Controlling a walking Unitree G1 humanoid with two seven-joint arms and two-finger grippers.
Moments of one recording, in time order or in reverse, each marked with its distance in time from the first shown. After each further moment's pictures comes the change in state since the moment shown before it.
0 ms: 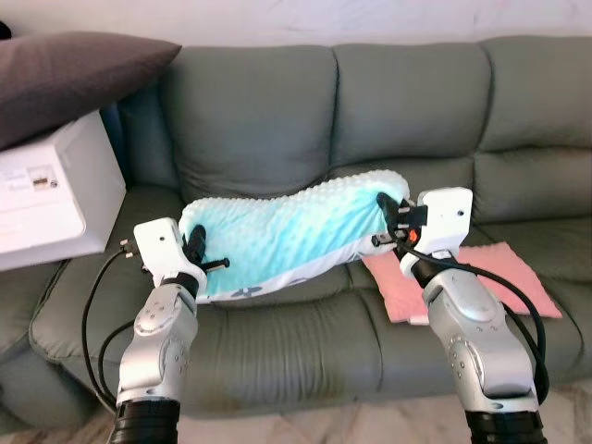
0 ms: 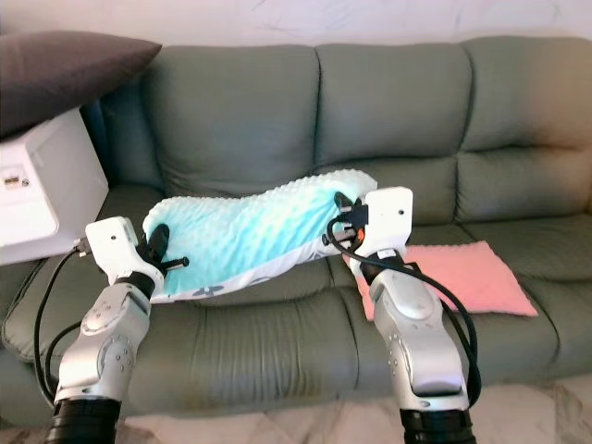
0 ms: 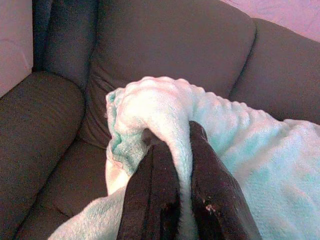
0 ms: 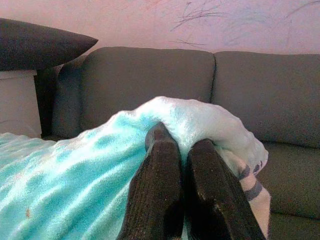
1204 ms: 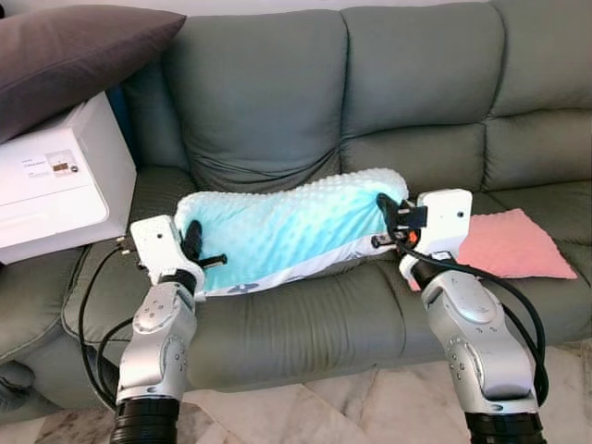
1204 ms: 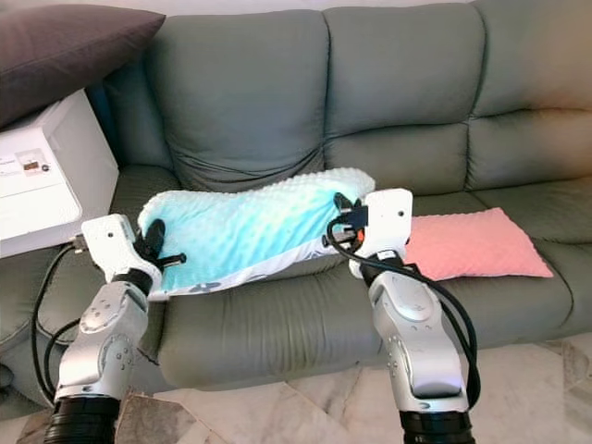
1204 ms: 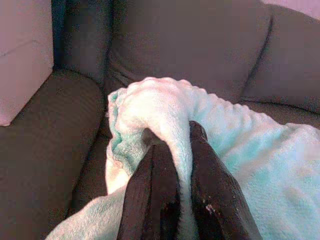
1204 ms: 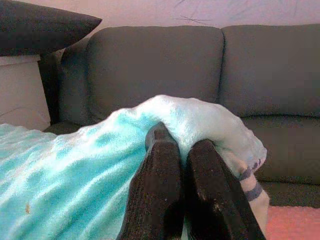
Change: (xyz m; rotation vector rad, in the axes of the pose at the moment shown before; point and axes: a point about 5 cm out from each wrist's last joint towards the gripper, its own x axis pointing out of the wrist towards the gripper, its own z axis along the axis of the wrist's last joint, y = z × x) left arm 0.002 -0.001 0.005 0.014 -0.046 0.004; right arm -0.001 0.001 -0.001 0.005 0.000 -0.001
